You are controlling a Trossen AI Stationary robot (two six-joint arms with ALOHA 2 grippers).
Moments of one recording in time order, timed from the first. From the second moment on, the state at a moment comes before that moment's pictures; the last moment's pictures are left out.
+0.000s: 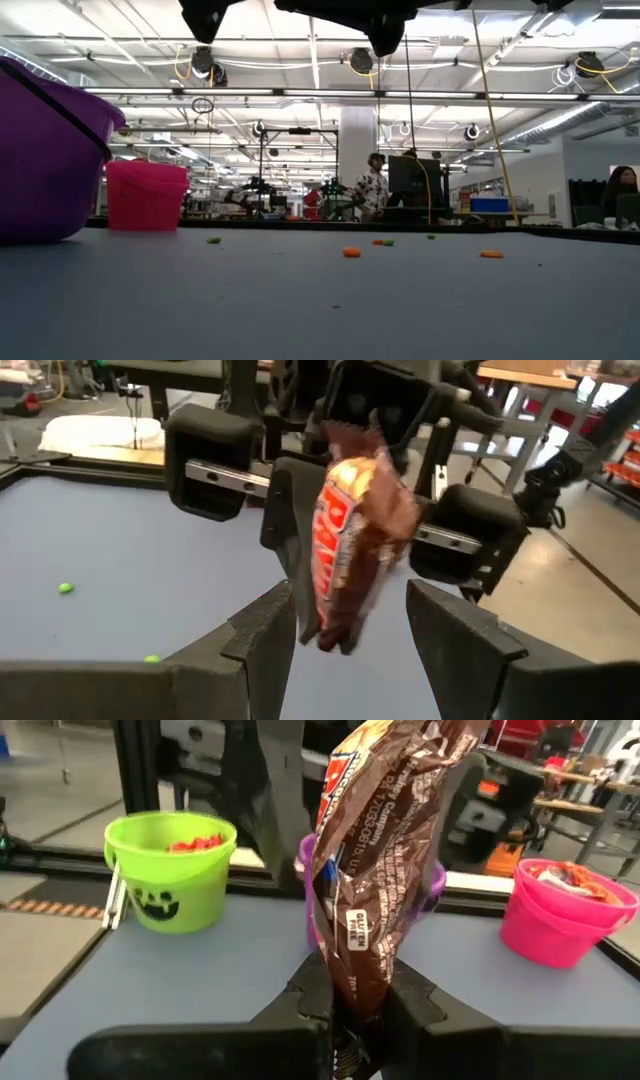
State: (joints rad) left arm -0.49 1.35 0.73 0.41 -0.38 -0.23; right arm 0.44 1.79 0.99 0.65 0.52 -0.02
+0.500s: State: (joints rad) left arm -0.48 1.37 0.73 0.53 -0.39 -0.18; right arm 0.39 1.80 0.99 0.72 0.44 0.03
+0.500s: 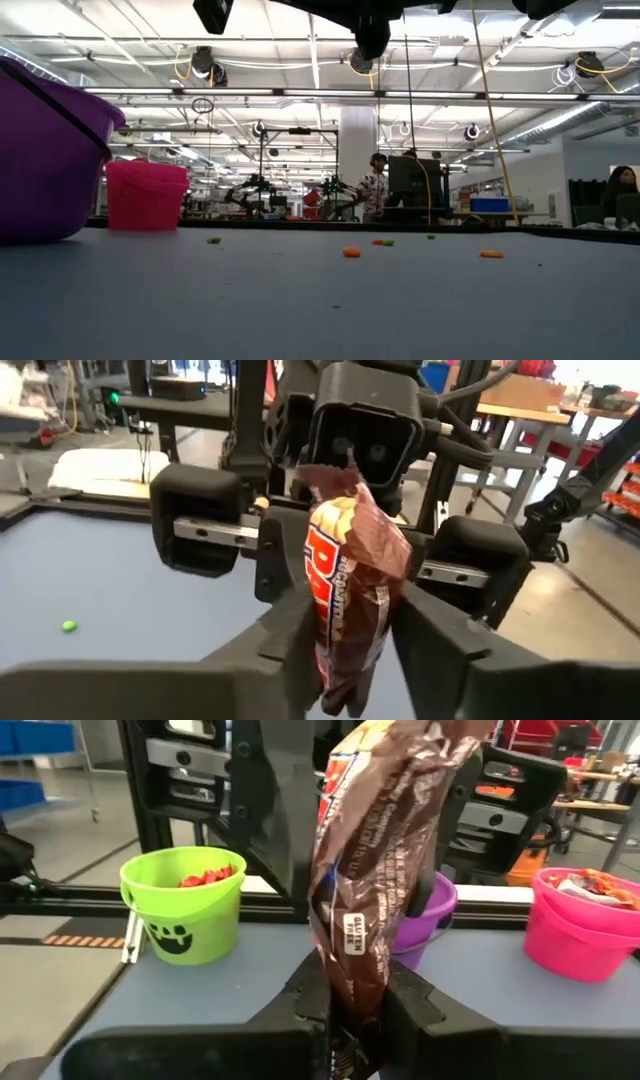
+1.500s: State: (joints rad) left arm -0.61 1.03 1.08 -1.27 -0.27 -1.05; right arm 0.50 1.78 0.99 0.43 0.42 0.16
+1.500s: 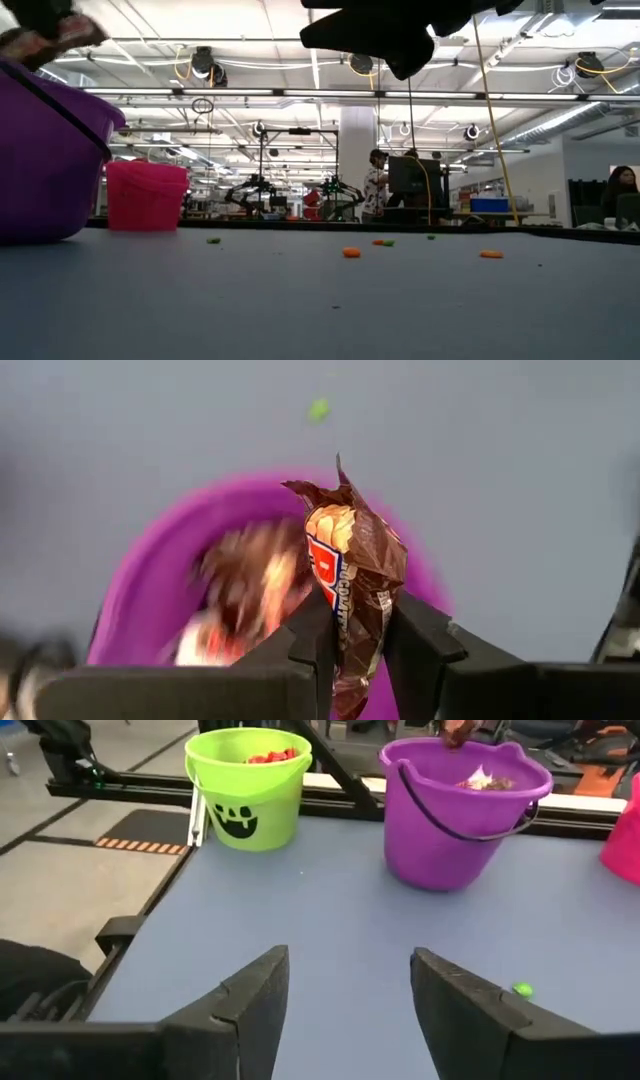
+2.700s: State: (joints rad) left arm -0.57 1.05 0.99 -0.83 -0.46 -0.68; right arm 0.50 1.61 0.99 0.03 0.41 0.34
